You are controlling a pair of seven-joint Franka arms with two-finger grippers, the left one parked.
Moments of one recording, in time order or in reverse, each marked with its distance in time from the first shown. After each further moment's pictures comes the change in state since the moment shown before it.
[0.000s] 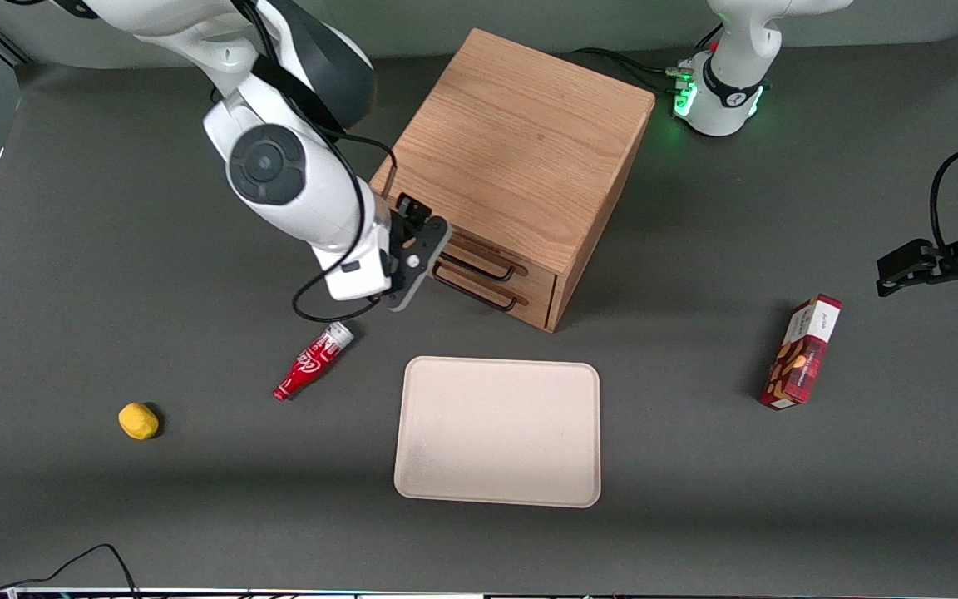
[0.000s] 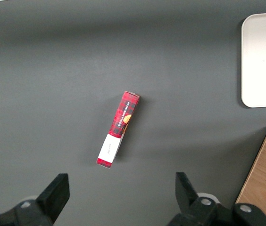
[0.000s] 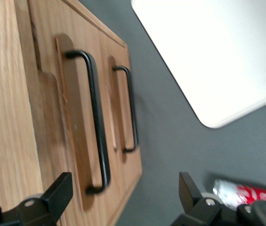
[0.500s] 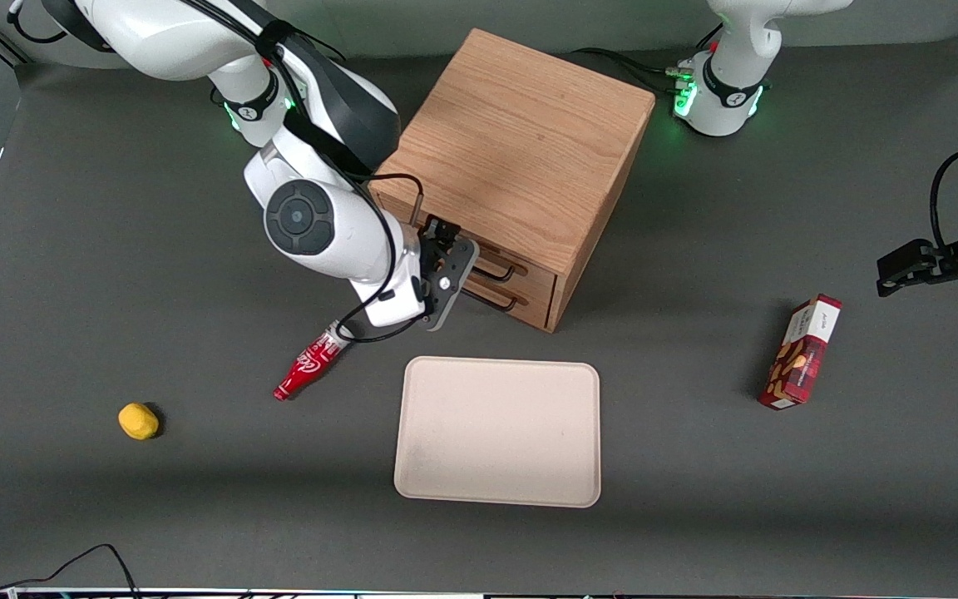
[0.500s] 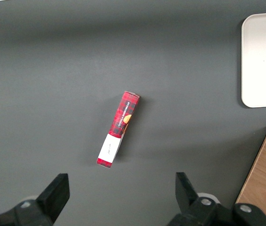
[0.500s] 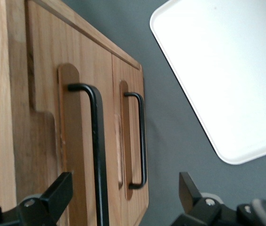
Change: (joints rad) arm 0.015 0.092 0.023 0.019 0.020 0.100 -0.048
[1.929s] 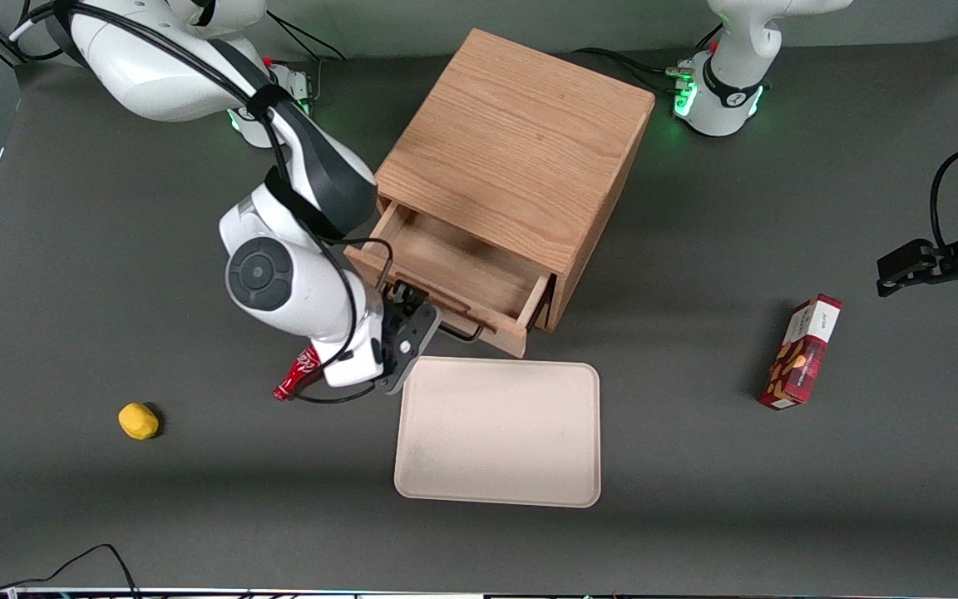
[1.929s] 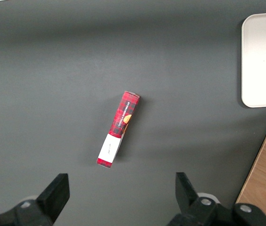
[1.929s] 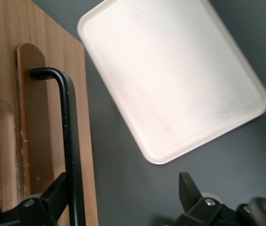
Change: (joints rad) arm -0.012 0.086 -0.126 0.101 -0.098 0.073 -0.085
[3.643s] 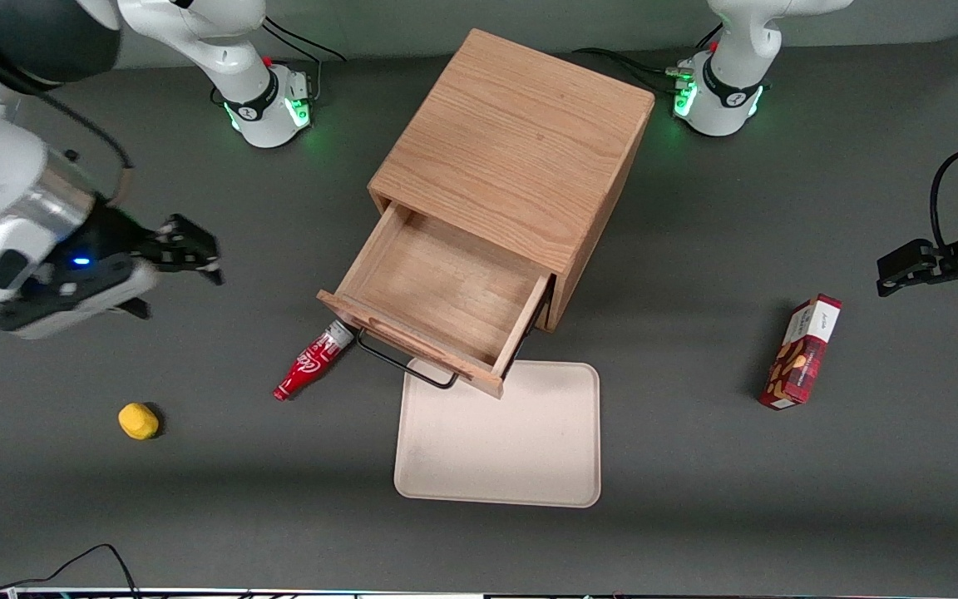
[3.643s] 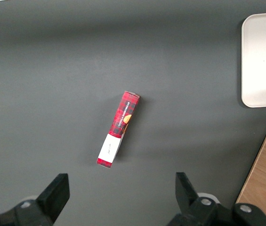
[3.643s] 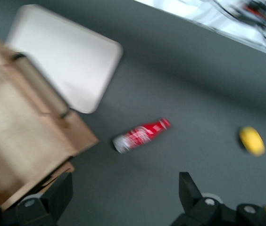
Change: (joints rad) arm -0.219 -0.415 -0.122 0.008 -0.007 -0.366 0.418
